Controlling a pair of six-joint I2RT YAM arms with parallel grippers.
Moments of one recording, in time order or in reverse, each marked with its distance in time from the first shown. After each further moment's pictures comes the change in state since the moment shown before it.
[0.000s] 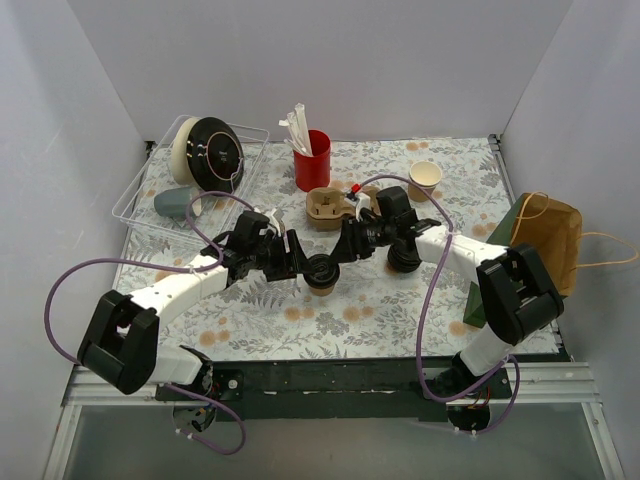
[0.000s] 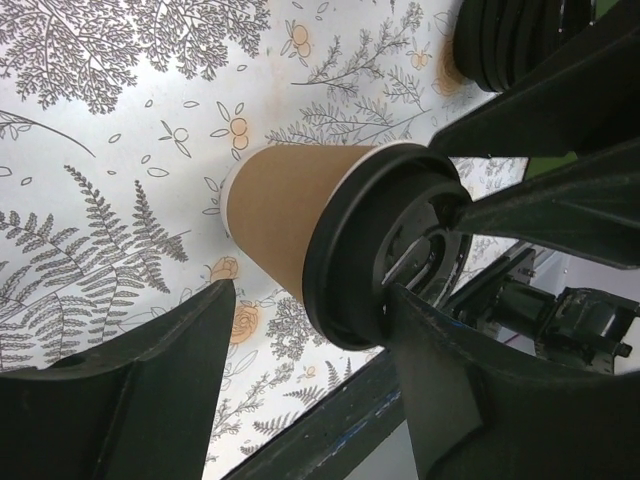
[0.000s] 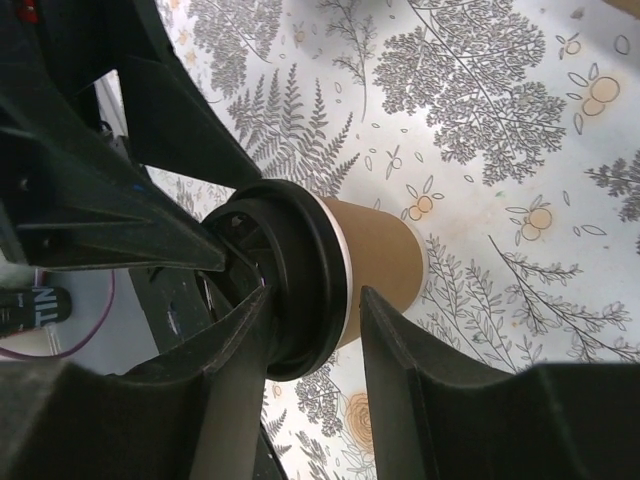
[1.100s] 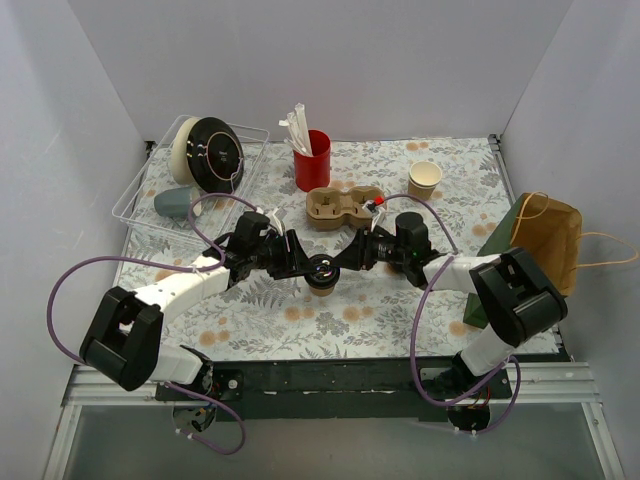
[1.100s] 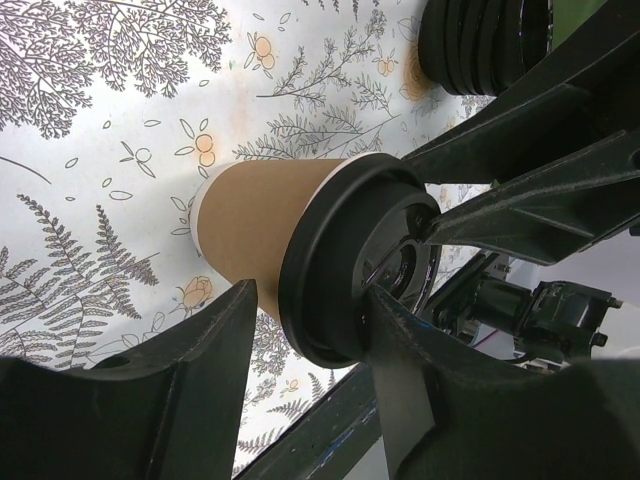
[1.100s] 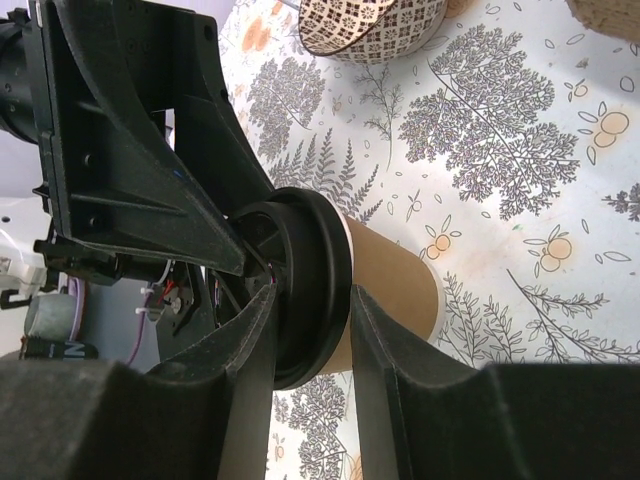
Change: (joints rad) left arm -0.005 0.031 -0.029 0.111 0.047 -0.024; right arm -0.034 -0.010 -0.371 0.732 -0.031 0.276
